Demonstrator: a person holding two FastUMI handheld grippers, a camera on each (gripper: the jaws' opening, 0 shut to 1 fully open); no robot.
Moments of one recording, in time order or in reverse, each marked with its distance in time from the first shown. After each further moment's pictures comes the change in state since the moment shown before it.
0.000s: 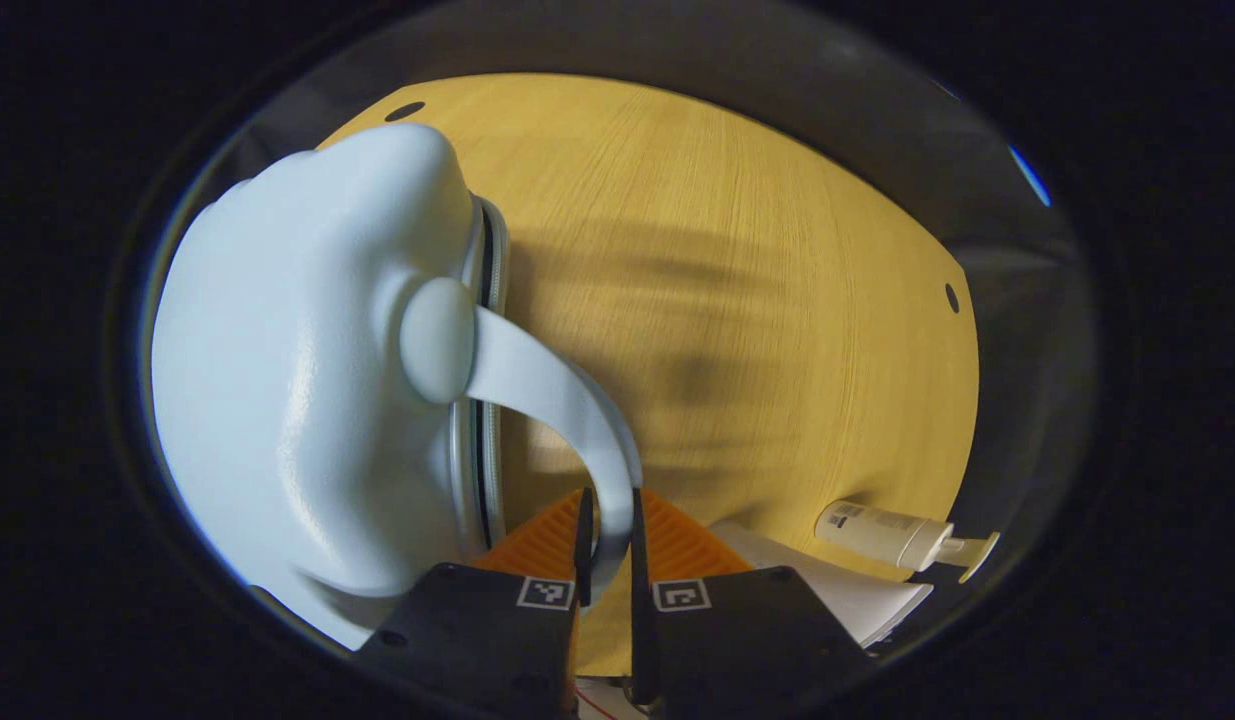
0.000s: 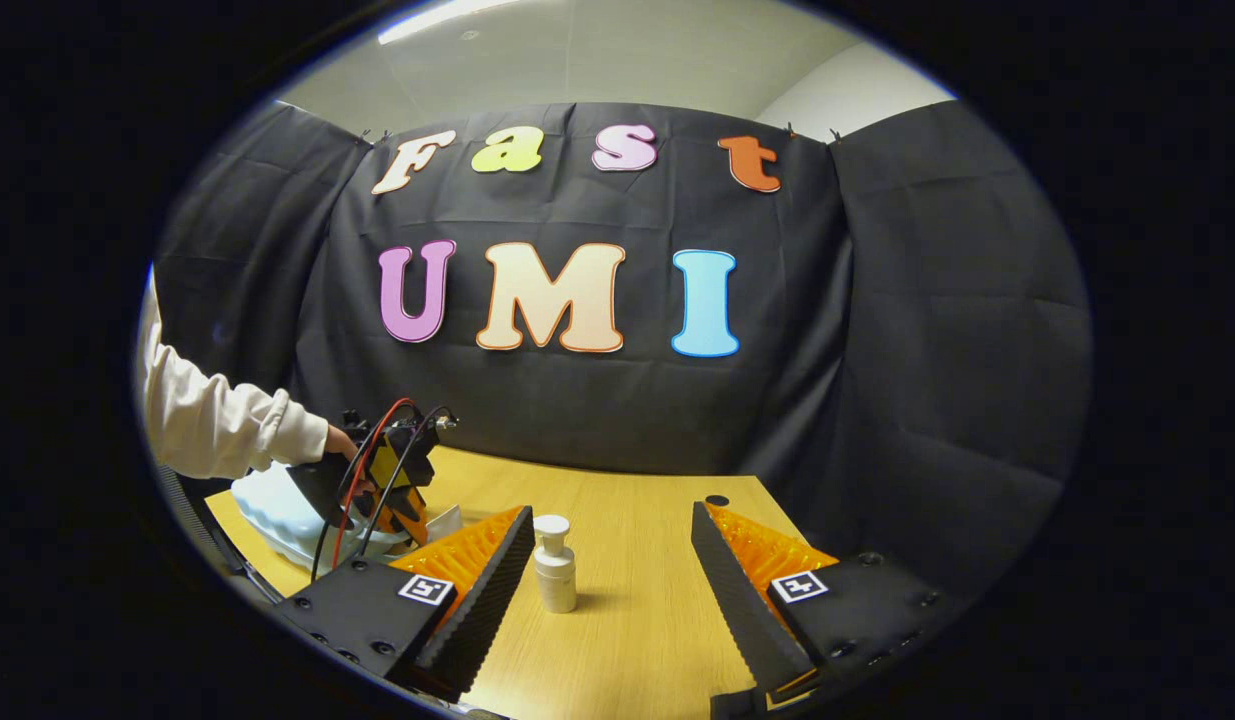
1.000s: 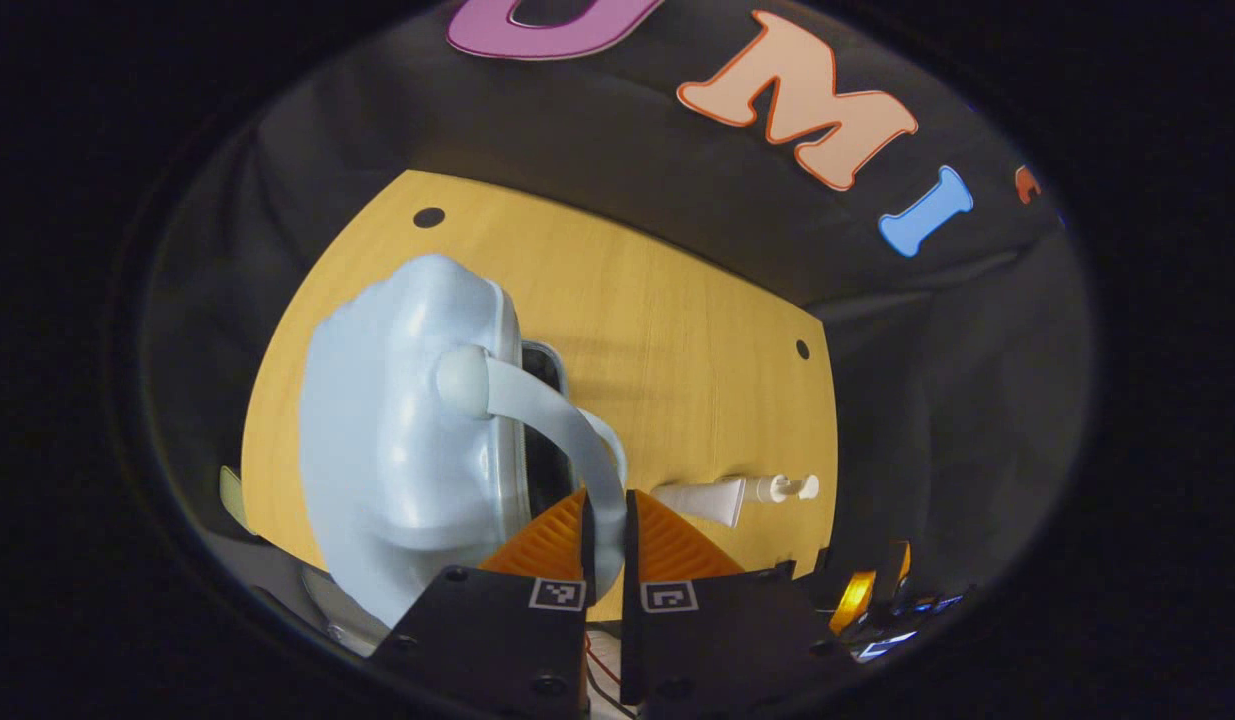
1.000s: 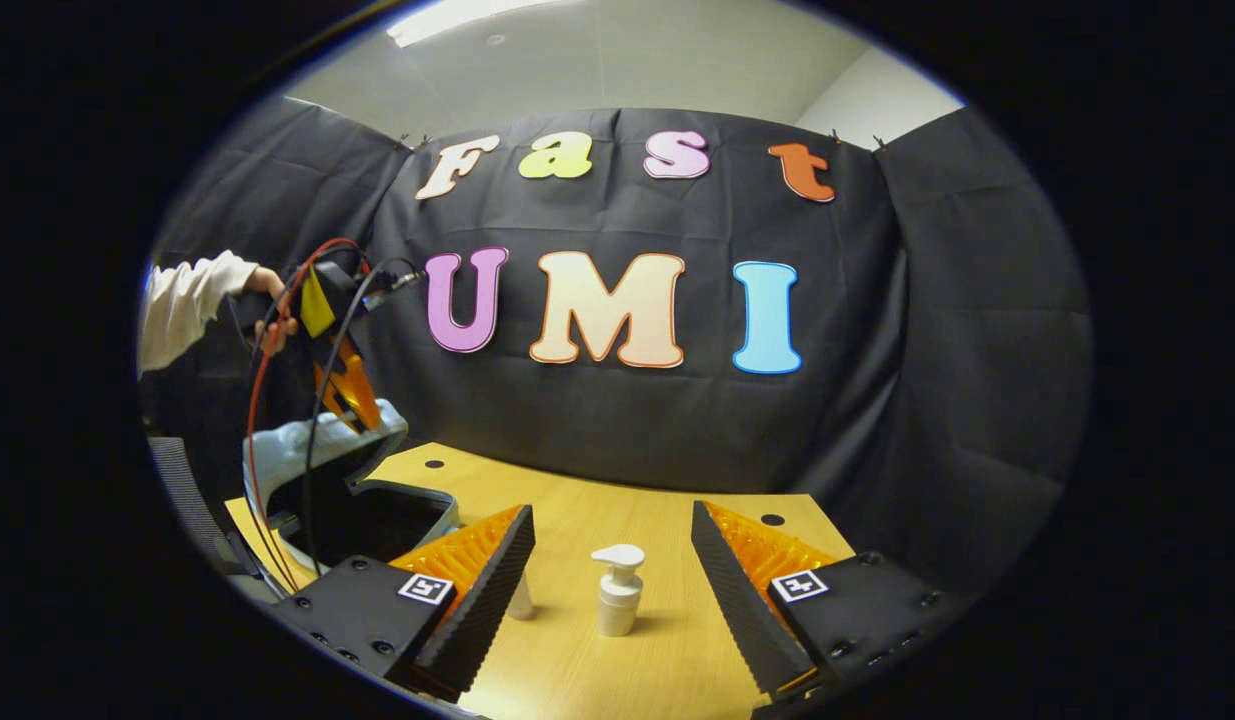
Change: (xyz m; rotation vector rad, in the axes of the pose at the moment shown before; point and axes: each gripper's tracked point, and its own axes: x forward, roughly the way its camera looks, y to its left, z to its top) left arm -0.242 0.065 0.030 0.057 -0.224 -0.266; right arm 0.028 0.070 0.014 -0.022 -0.039 0.133
